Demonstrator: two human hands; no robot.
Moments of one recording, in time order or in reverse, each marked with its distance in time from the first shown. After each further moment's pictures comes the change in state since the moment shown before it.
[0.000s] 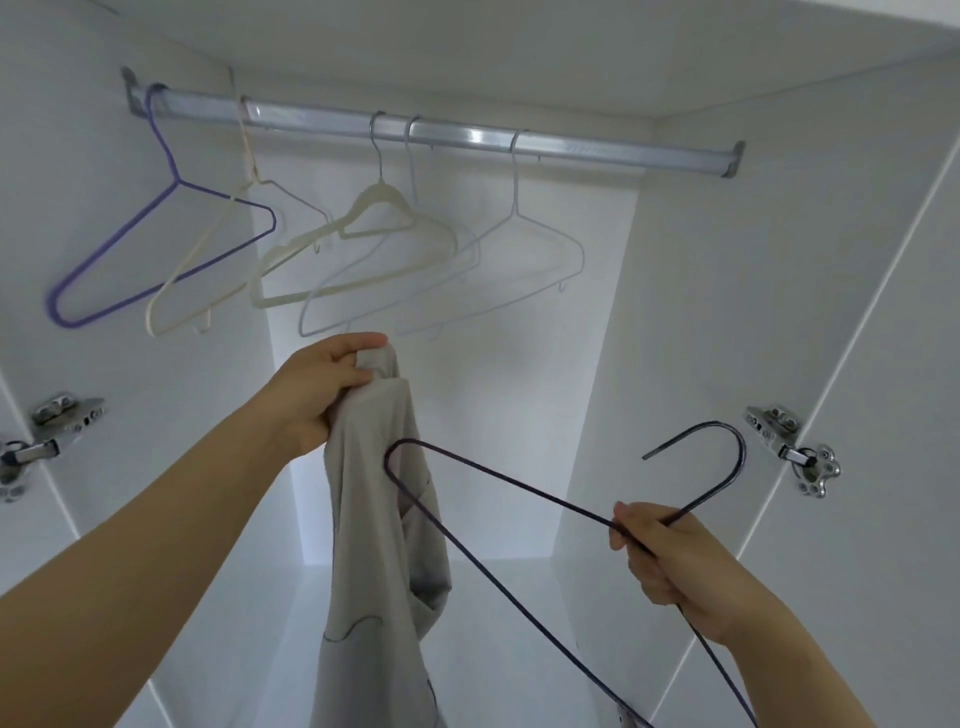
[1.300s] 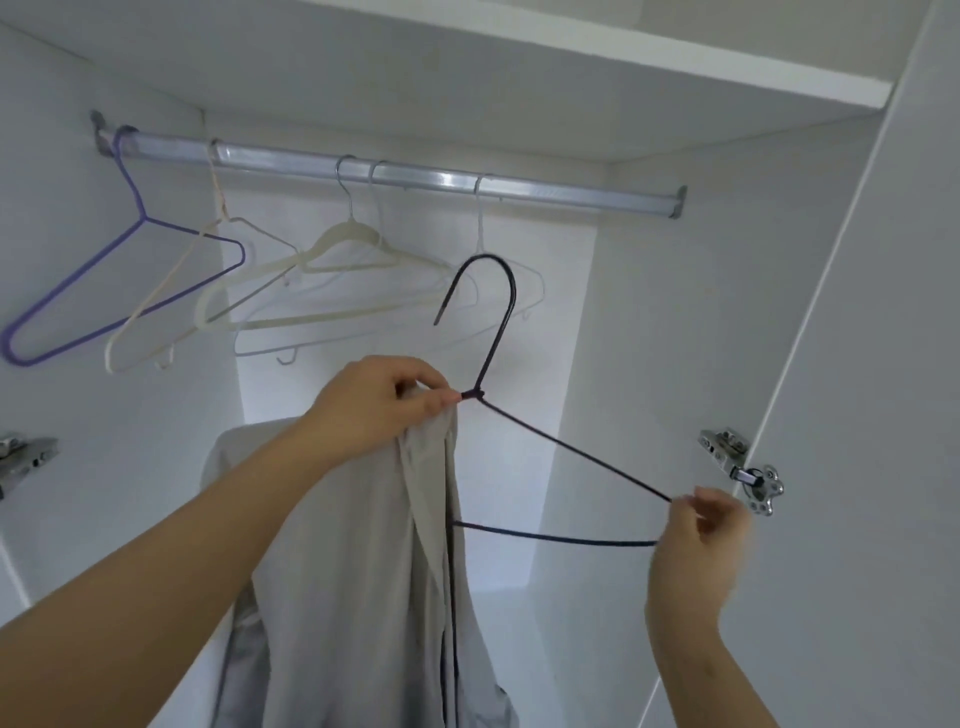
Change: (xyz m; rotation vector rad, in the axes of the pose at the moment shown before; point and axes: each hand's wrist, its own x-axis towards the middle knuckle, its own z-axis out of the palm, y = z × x) left_hand -0.008 0.014 0.053 0.790 -0.170 0.575; right_hand 0.008 -0.009 0.008 0.276 1.047 -0.436
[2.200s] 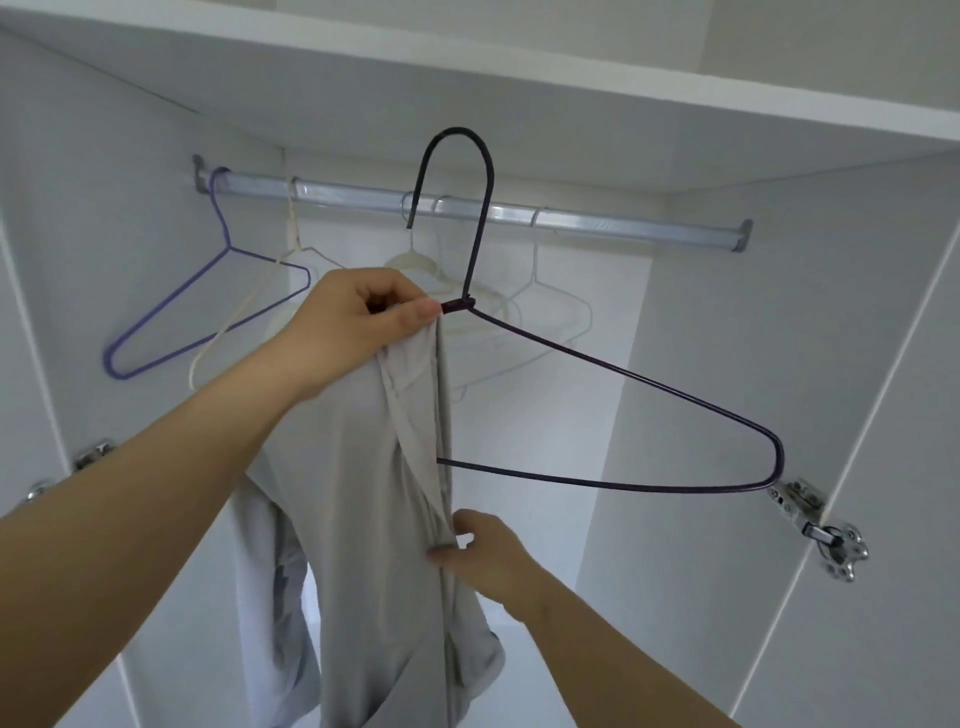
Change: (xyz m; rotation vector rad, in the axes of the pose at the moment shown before) left_hand 0.015 0.022 -0.082 -0.186 0.264 0.079; right_hand -0.076 0.018 0.124 -0.551 -1.361 0.028
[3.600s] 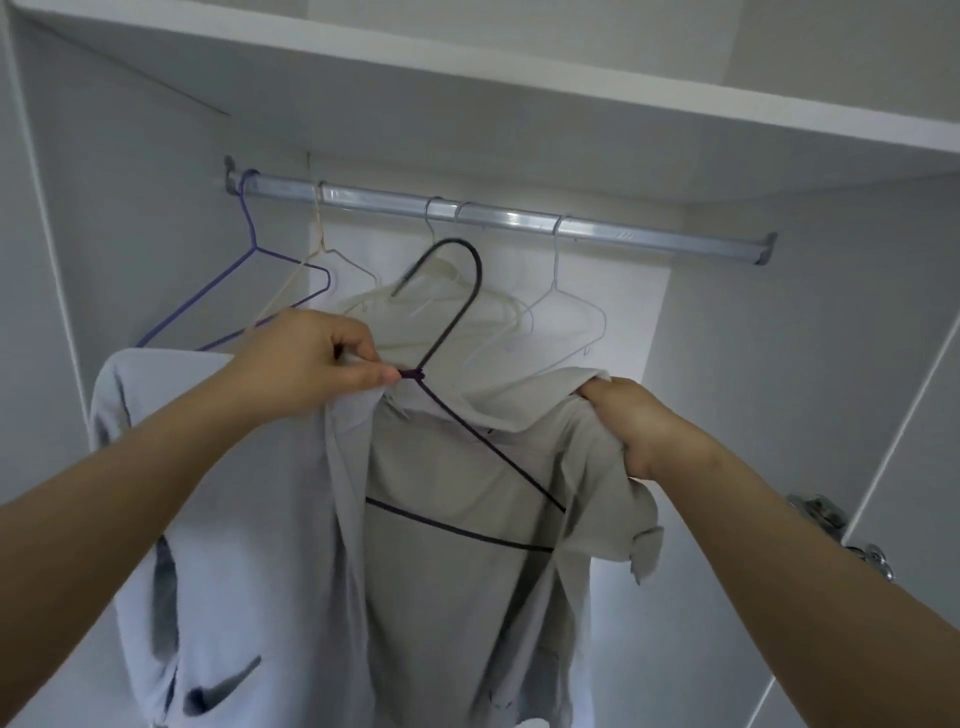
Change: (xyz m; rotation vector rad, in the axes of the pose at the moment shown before) left_hand -0.022 -0.044 -0.045 0.453 -0.065 -0.019; right_hand -0.012 -0.084 -0.132 0.434 0.270 0.113
